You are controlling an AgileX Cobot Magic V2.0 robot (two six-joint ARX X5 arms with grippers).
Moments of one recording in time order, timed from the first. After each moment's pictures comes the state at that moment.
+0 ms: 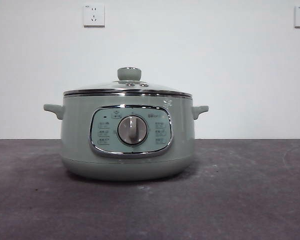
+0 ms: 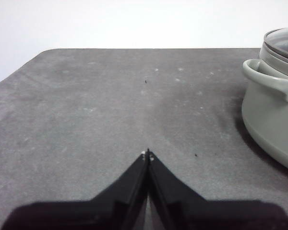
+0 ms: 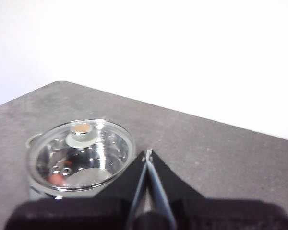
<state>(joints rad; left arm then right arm) -0.02 0.00 0.02 -0.18 -0.08 -0.03 0.11 0.52 1.07 -0.68 -0.33 -0.15</state>
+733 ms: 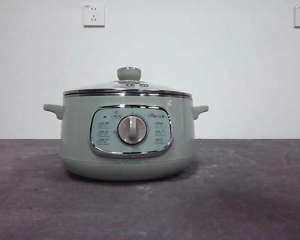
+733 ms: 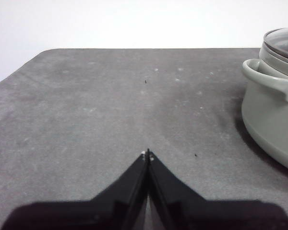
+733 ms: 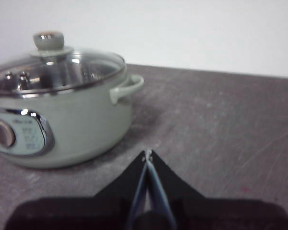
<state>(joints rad) -0.02 0.00 0.02 -0.18 -0.08 -0.03 0.11 0.01 0.07 -0.15 -0.31 -0.04</state>
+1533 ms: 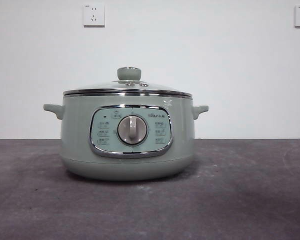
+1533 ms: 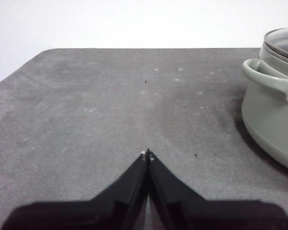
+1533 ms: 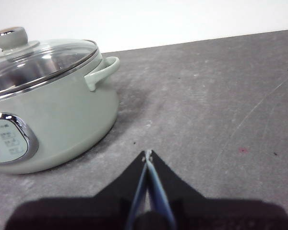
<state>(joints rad) -0.02 0.00 0.02 -0.18 -0.08 -0.03 0.11 0.00 0.02 -0.16 -0.24 0.13</state>
